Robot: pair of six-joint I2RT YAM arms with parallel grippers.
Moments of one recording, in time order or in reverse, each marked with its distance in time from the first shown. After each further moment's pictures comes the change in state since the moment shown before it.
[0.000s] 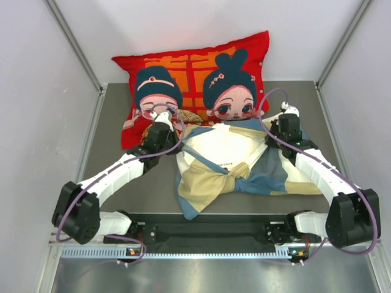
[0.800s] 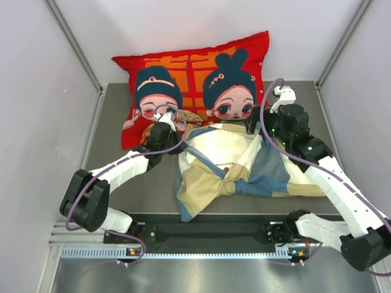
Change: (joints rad) left arm 0.034 0.126 -0.036 0.149 0.116 -0.014; right arm 0.175 -0.192 0.210 -0.136 -0.021 -0.105
